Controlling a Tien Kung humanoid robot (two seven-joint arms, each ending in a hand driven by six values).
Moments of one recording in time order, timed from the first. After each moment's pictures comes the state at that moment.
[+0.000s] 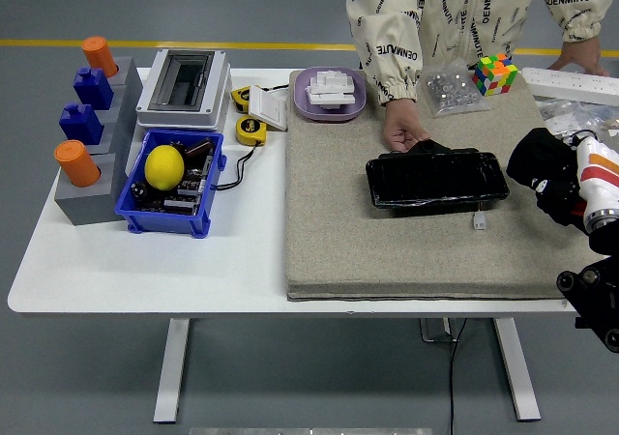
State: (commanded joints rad) left arm -0.06 0.19 -1.46 -0.22 1.09 0.01 0.14; right arm 0.45 -0.30 1.01 0.96 -1.93 -0.56 -0.28
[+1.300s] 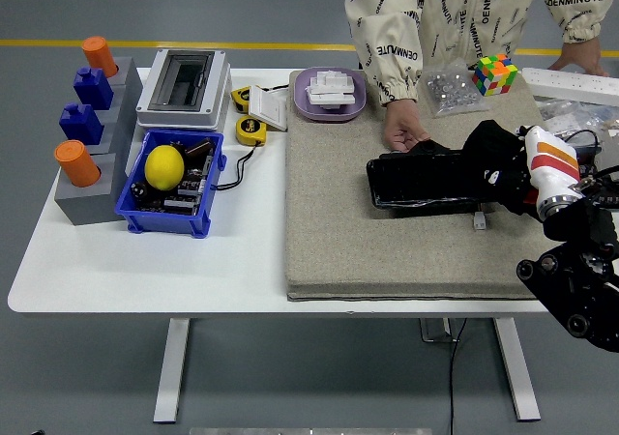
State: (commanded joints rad) left arm -0.07 0.19 -1.46 -0.22 1.09 0.01 0.14; right arm 0.53 -0.22 0.88 0.91 -1.88 -0.55 -0.27
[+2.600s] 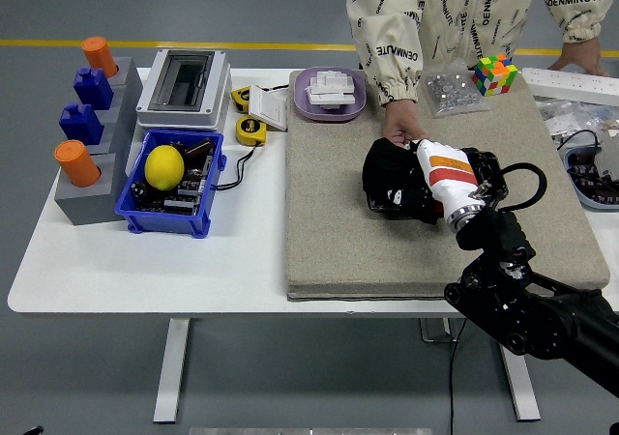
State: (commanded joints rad) left arm -0.08 0.20 -1.44 -0.22 1.09 0.01 0.14; right arm 0.63 -0.10 0.57 0.97 -1.86 -0.53 -0.28
